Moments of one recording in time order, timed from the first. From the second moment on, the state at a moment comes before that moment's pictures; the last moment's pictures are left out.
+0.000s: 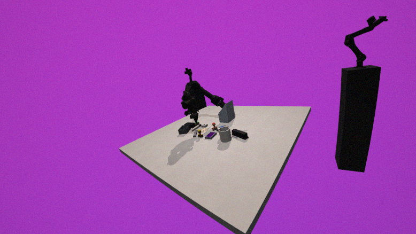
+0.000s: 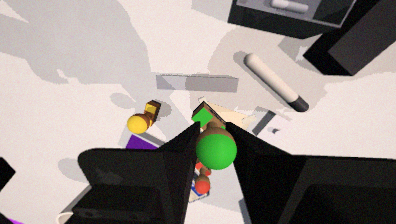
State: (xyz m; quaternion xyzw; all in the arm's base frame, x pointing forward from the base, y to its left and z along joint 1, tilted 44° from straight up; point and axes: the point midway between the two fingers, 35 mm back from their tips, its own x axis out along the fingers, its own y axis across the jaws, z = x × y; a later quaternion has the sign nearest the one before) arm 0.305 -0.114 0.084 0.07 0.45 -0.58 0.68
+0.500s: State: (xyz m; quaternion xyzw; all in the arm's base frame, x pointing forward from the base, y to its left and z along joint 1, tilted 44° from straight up) arm 0.344 -0.156 0.120 0.07 0.45 -0.58 0.68
